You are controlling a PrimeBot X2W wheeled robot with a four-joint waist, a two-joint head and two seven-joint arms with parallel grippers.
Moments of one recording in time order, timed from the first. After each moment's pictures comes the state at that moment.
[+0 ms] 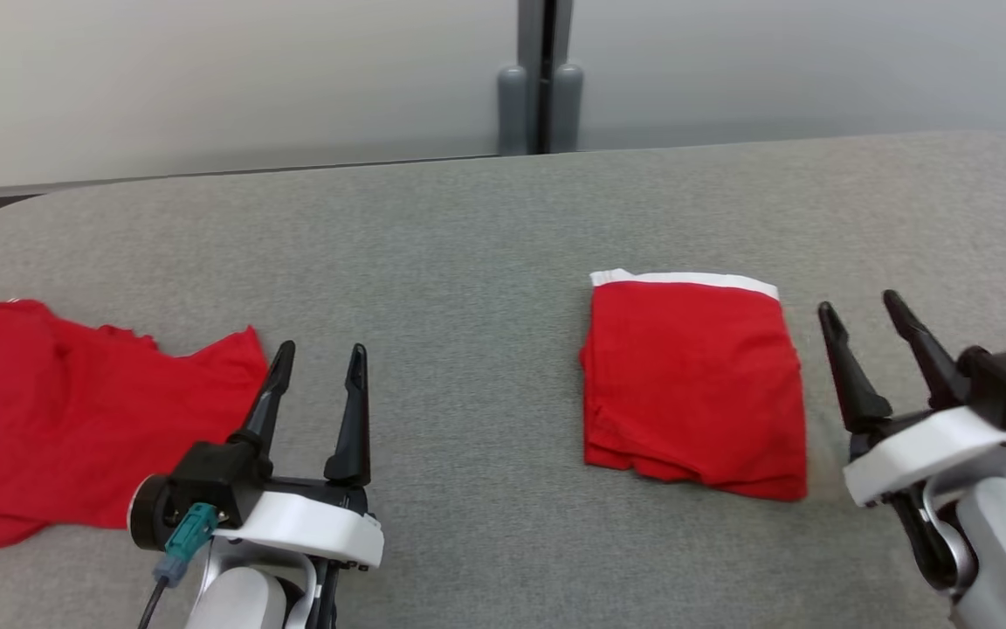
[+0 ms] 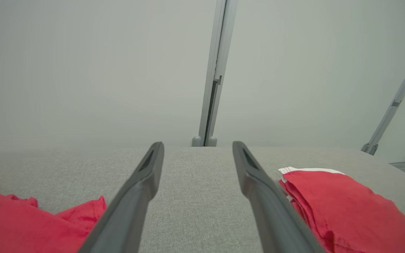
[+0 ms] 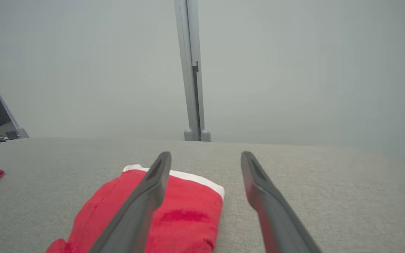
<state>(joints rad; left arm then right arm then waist) -0.16 0.05 -0.24 0.20 -0.29 0.05 -0.26 -0.41 -0.36 0.42 0.53 0.55 0.13 -0.26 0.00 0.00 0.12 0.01</state>
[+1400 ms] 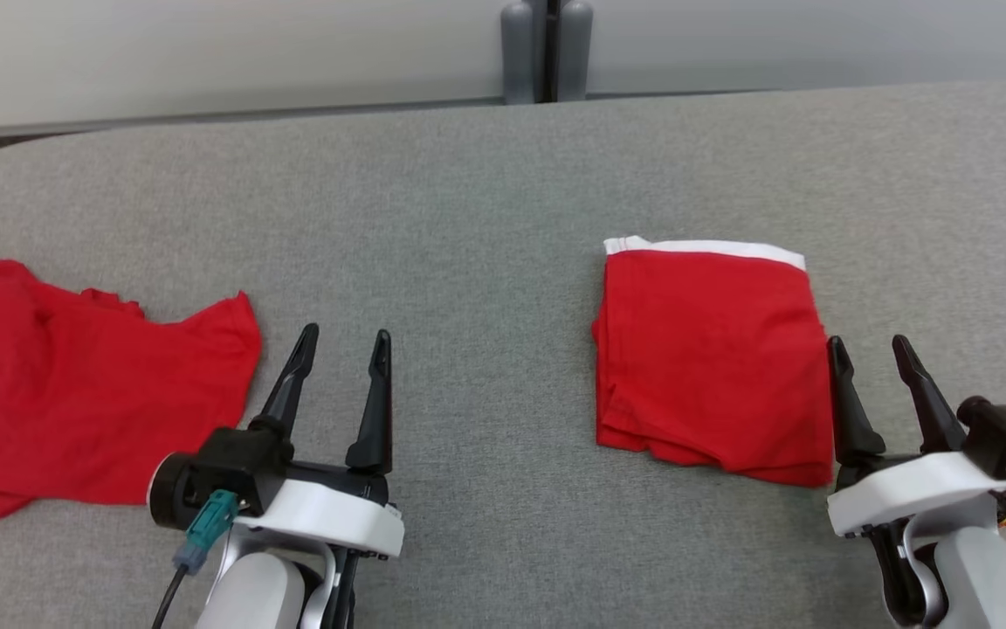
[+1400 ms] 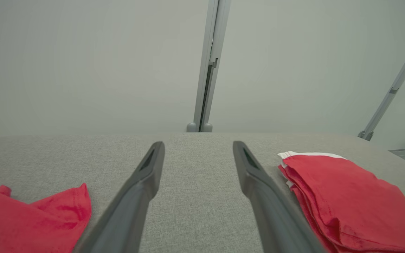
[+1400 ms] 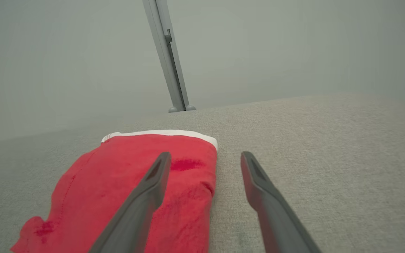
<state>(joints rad) -0.18 0.05 -0.26 0.18 -0.28 0.04 -0.26 -0.26 -0.17 0.13 0.45 0.34 0.13 -0.25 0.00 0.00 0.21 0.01</state>
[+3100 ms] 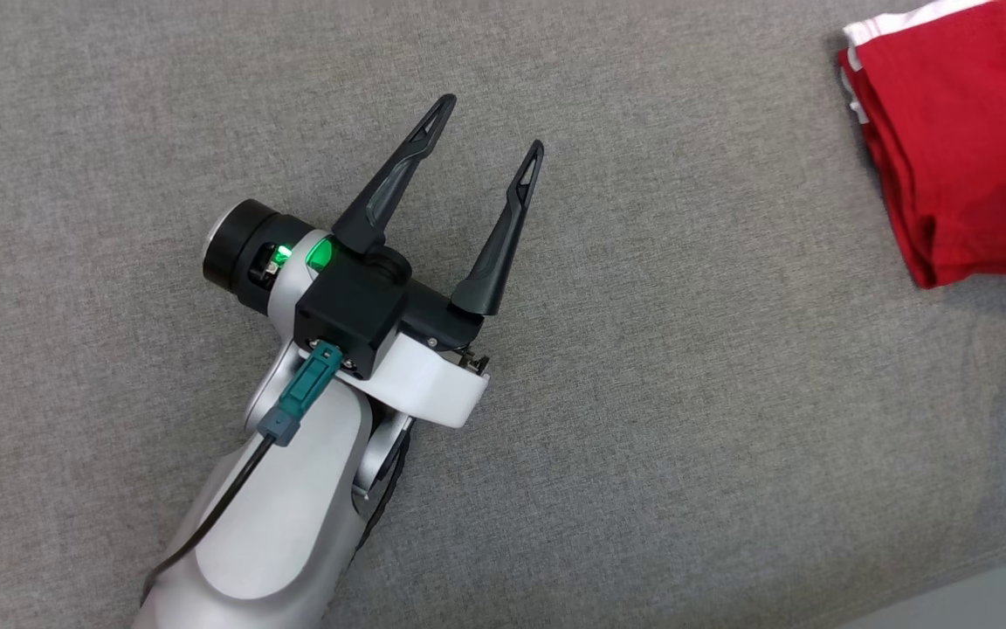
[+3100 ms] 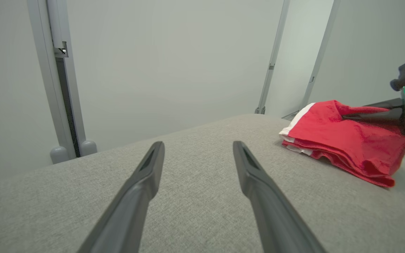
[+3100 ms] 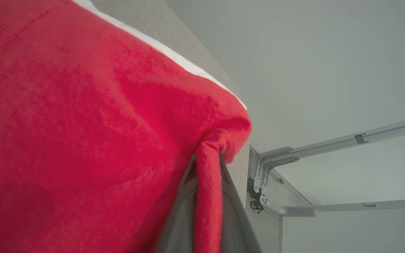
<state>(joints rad) -0.56 0.05 -0.44 0.15 -0.11 -0.04 -0.26 -0.85 -0.71 0.52 0.75 0.06 0.13 -0.26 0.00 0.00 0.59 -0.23</state>
